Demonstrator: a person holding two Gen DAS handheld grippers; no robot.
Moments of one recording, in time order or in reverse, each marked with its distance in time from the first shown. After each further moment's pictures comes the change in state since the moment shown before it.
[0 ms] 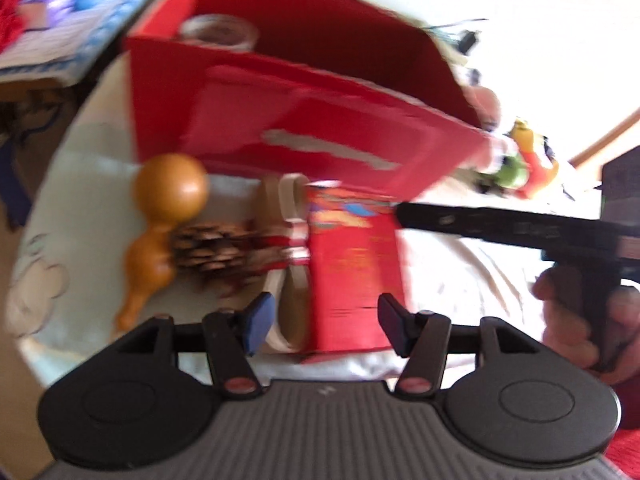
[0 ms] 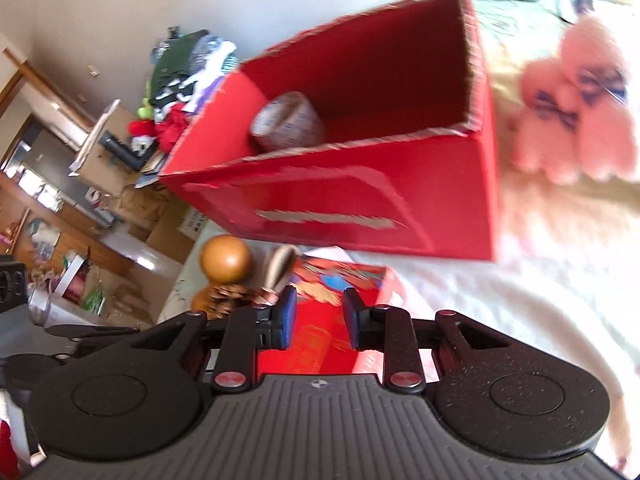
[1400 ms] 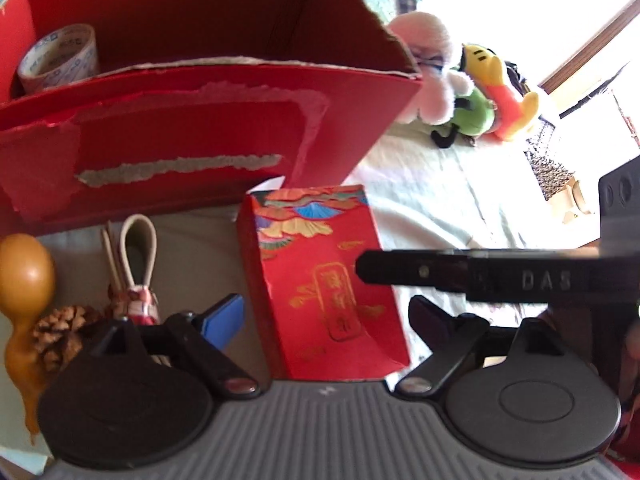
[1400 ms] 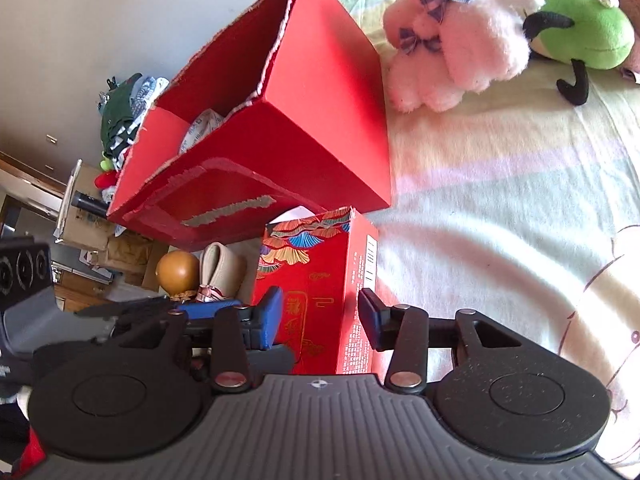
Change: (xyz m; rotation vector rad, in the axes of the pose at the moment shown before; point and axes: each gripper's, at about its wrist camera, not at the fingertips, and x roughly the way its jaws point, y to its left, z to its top) left arm 0.086 -0.059 0.031 0.179 0.147 -0.022; right arm -0.018 -0.066 -0.022 0.253 0.005 -0.018
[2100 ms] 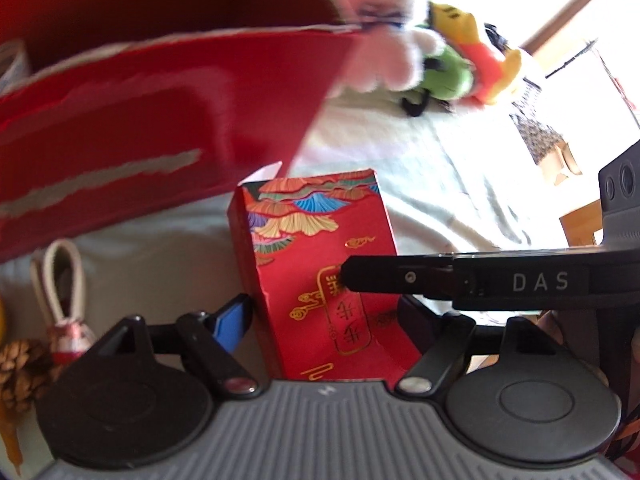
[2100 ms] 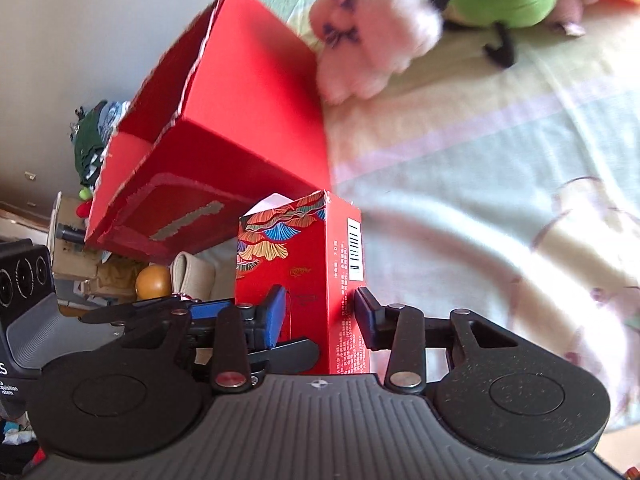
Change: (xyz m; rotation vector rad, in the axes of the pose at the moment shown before) left arm 0.042 -0.047 0.013 0.110 0.069 -0.025; right arm -0.030 -0.033 -0.005 0.133 -0.014 -0.050
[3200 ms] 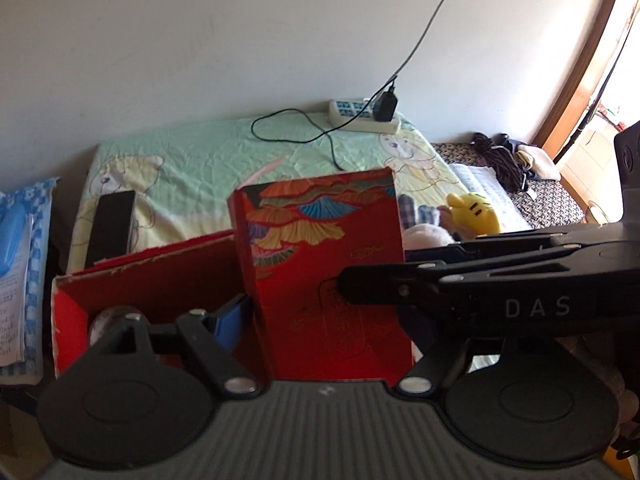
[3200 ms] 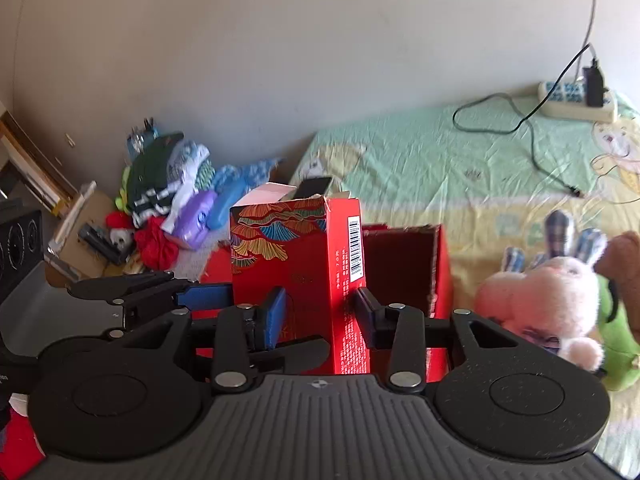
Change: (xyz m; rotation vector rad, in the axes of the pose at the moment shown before) left arm -0.132 0.053 0.131 0.086 -0.313 0.138; right arm -0.008 0.171 0.137 -0.391 -0.169 0.005
